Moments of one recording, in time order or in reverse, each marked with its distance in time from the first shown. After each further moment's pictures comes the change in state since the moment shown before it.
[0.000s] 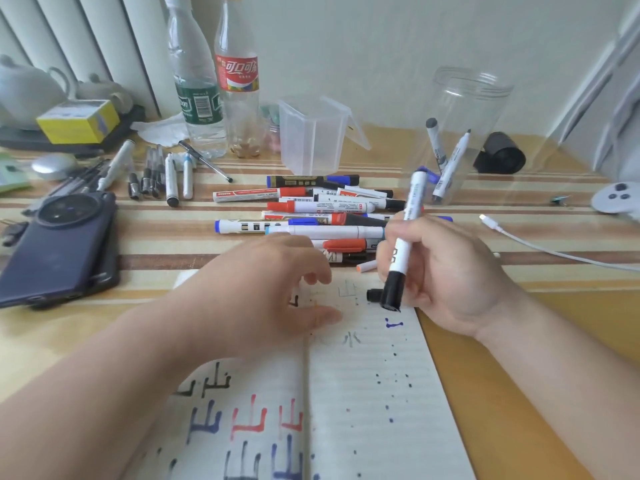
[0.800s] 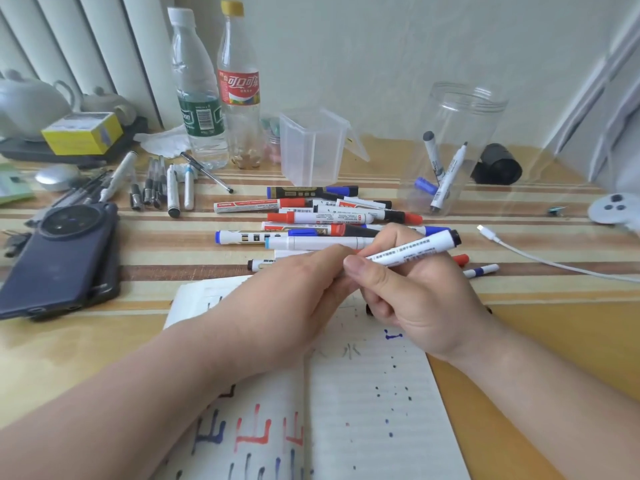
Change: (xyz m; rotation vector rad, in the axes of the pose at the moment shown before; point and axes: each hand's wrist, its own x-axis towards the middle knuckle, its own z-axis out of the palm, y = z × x) left_hand 0.011 0.022 0.014 -0.256 0.099 0.056; right_hand -0.007 0.015 0.018 -0.177 -0.084 -0.291
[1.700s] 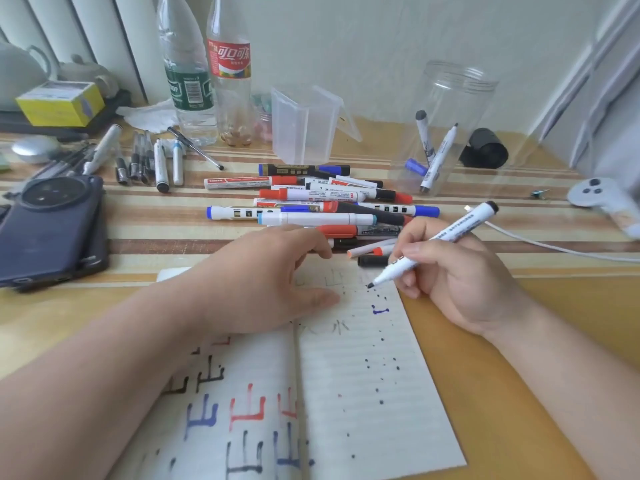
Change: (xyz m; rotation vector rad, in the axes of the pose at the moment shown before) left_hand -0.007 -0.012 -0.012 0.148 -0.168 -0.182; right_hand -0.015 0.003 -0.045 0.032 0.037 0.140
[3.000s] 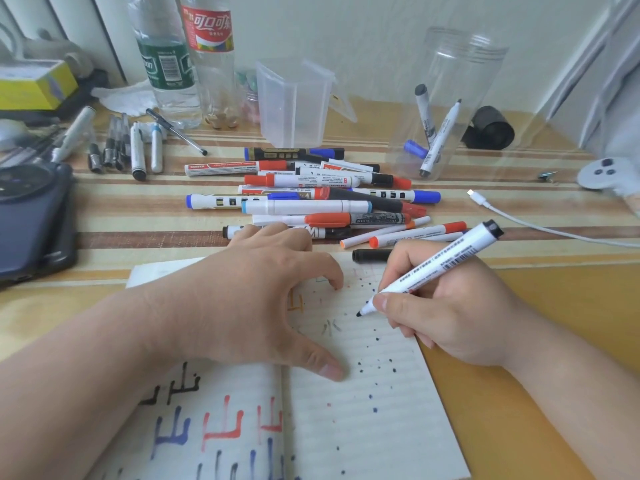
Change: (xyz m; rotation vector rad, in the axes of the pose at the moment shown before) left_hand -0.001 0.013 0.004 0.191 -0.210 0.093; right_hand -0.028 -0.008 0.014 -0.502 -0.068 0.071
